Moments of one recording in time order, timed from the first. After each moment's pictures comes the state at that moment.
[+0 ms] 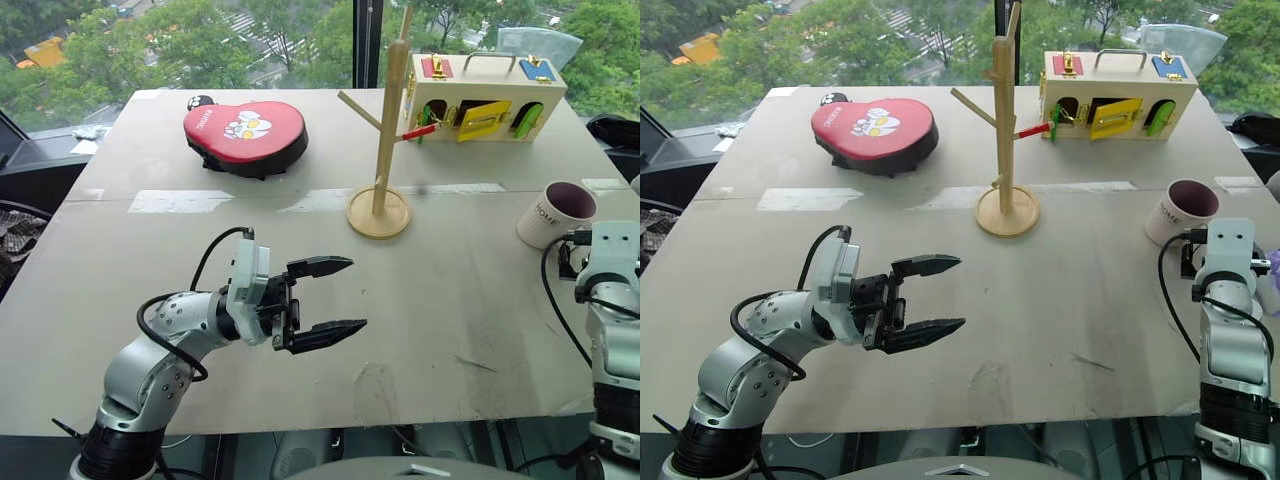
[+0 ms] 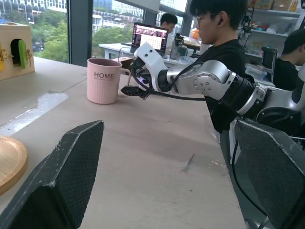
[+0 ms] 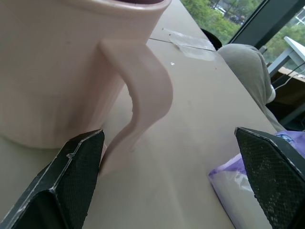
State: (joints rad) left arm -0.04 0.62 0.03 -0.54 -0.79 0.40 -1.02; right arm -0.20 -0.41 -0.35 -0.10 -0.04 0.60 -0.03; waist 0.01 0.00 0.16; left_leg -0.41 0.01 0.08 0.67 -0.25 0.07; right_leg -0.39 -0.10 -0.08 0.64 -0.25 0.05
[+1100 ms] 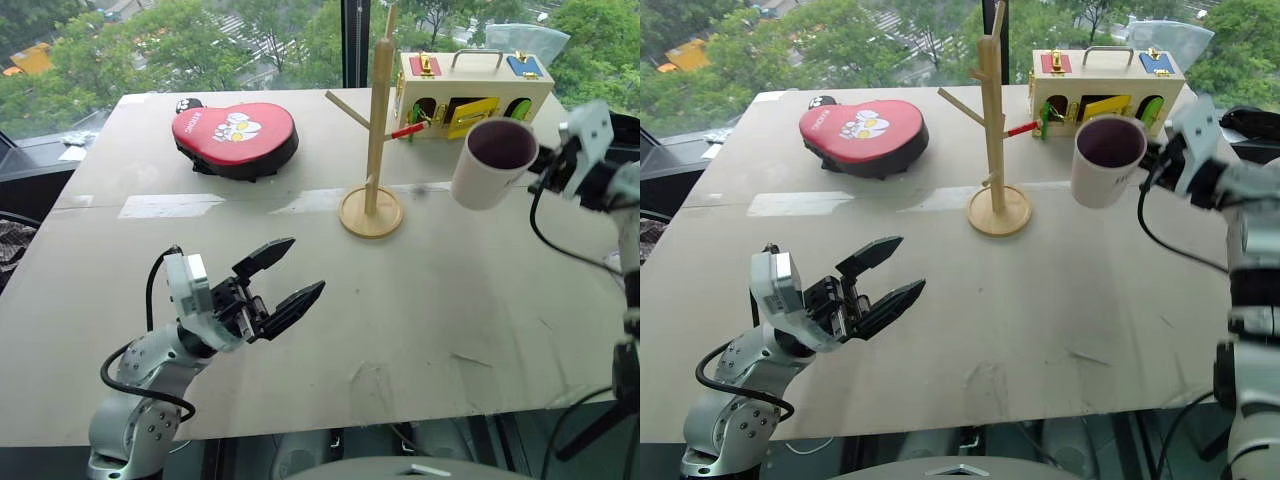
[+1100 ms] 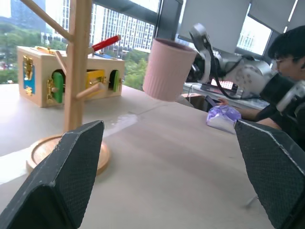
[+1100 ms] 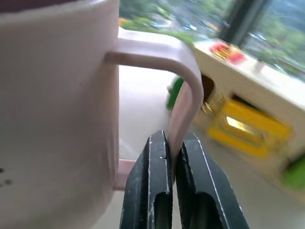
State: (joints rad) left arm 0.17 0.47 0.21 -0.56 -0.81 0.24 -0.88; right arm -0.91 -0.72 -0.07 0.57 0.24 0.08 1.08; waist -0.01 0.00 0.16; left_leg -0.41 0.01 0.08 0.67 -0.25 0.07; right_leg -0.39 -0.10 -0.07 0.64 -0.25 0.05
